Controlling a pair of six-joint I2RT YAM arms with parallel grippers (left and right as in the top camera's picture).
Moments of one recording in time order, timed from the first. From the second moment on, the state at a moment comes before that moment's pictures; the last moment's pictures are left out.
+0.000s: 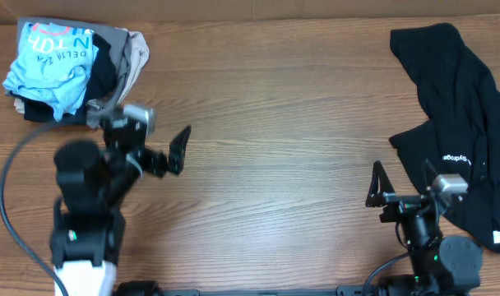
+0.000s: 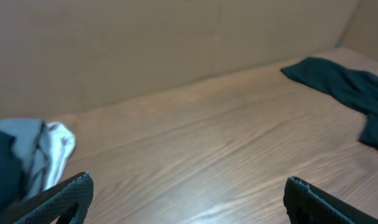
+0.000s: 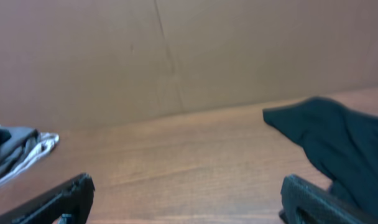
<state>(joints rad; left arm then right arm) 0.03 0.90 0.86 -0.31 0.46 0.11 0.05 0.18 0.42 -0.33 -0.04 0.20</state>
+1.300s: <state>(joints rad) -0.22 1.55 1.42 -0.67 0.33 0.34 -0.25 1.56 1.05 -0.64 -0.04 0.18</state>
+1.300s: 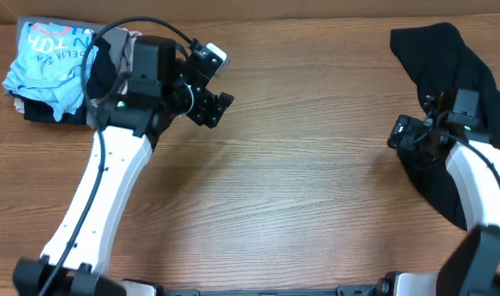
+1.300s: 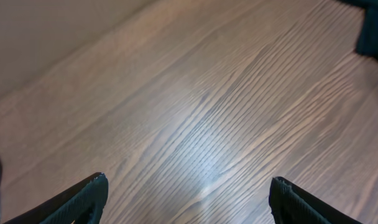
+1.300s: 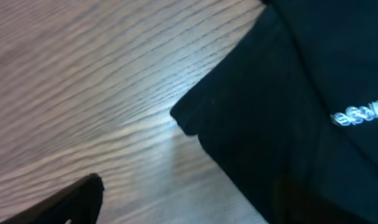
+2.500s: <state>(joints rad) -0.22 1.69 1.42 -0.62 0.20 0.34 -0.19 1.85 1.05 -0.44 0.07 0.18</state>
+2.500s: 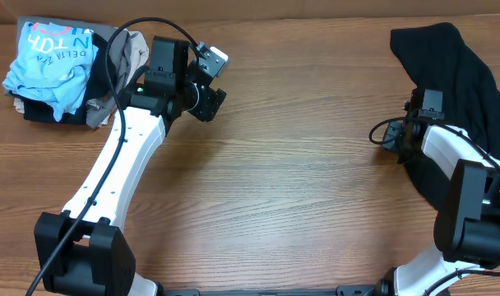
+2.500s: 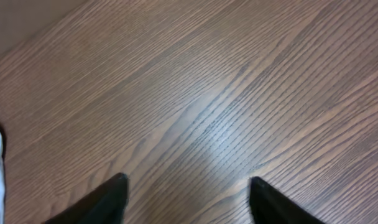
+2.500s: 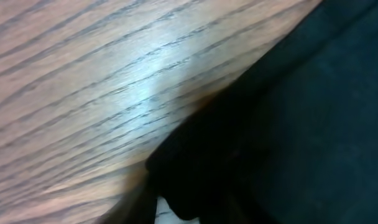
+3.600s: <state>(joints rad) -0.13 1.69 1.53 -0.67 0.02 0.16 0.16 1.37 1.91 -1.59 -0.17 0.26</state>
